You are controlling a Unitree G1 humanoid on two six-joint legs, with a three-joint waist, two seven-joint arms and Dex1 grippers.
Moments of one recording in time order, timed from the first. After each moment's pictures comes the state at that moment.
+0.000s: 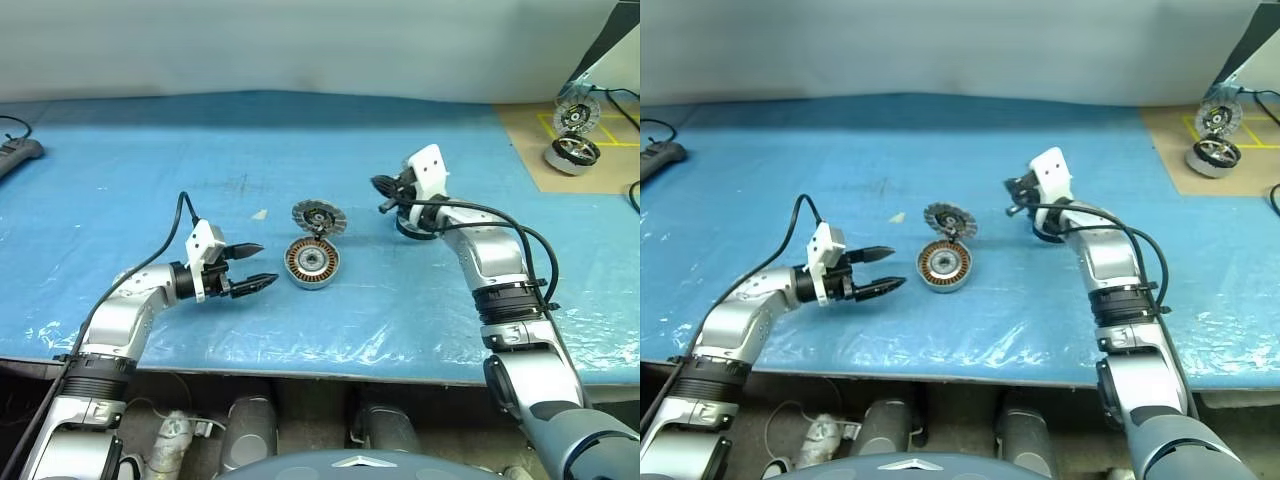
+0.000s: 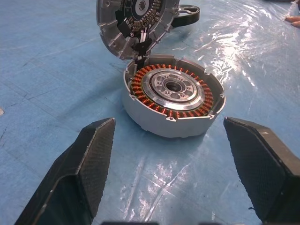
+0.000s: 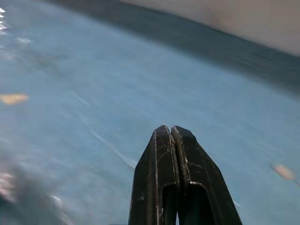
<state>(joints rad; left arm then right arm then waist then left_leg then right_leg) -0.27 0.55 -0.01 0.08 -0.41 0.29 -1.10 -0.68 -0.41 0.01 0.35 0.12 0.36 0.53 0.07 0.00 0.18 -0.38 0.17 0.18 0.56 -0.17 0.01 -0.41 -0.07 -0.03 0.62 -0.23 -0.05</state>
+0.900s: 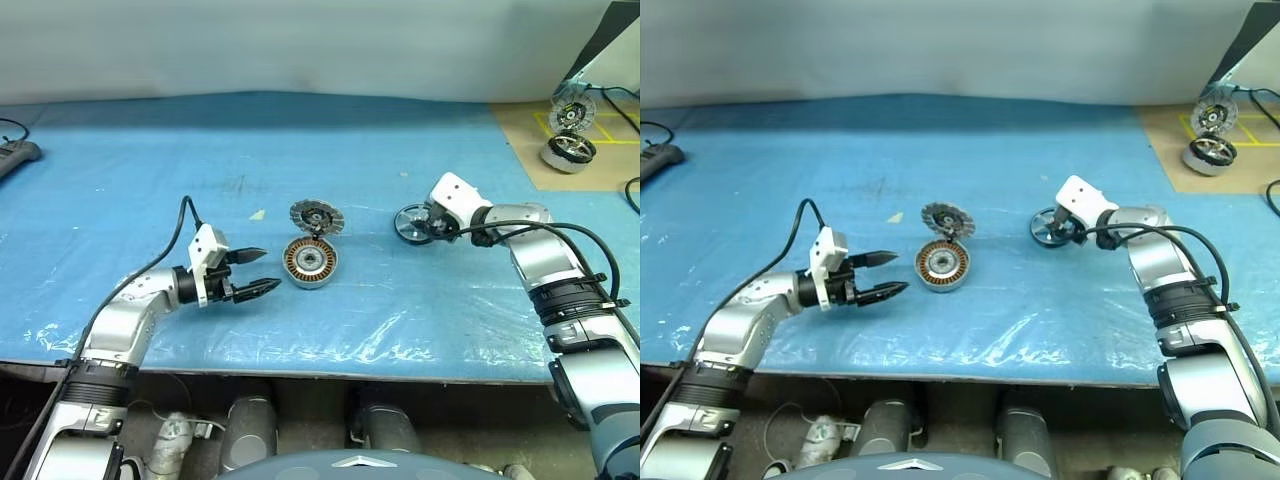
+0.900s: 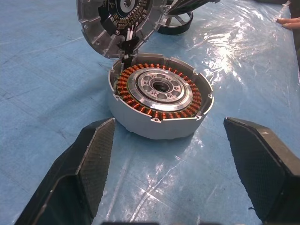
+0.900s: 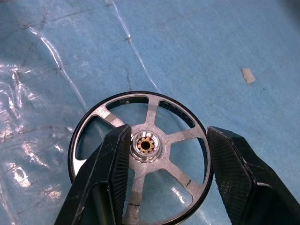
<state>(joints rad) -0.25 0.53 -0.01 0.05 -0.41 0.31 -1.10 -0.67 -0.70 0.19 0.40 -0.10 0.28 0.83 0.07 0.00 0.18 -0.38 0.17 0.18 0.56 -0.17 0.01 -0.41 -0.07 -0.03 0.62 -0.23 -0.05</state>
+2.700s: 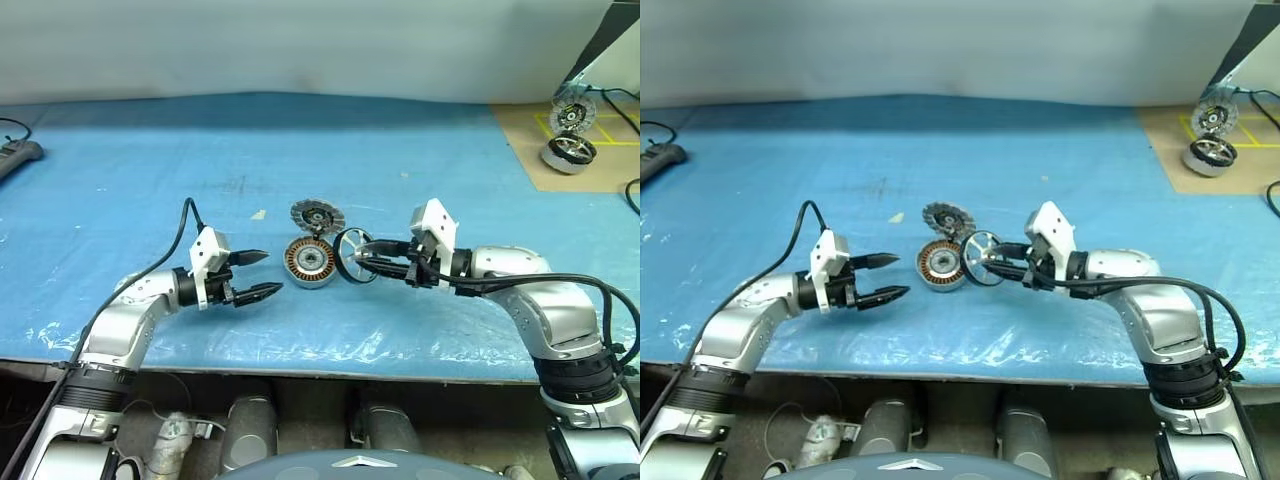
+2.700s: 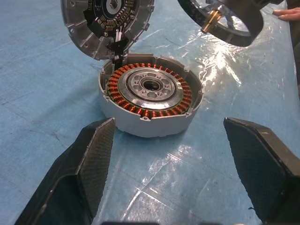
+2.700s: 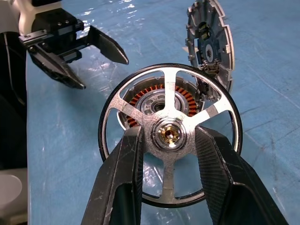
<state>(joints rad) -0.23 0.57 -0.03 0.01 -0.42 0.29 -1.09 -0.34 -0.58 0.04 -0.36 0.40 0.80 0.90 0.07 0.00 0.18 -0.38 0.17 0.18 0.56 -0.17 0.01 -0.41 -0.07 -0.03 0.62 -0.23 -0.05</state>
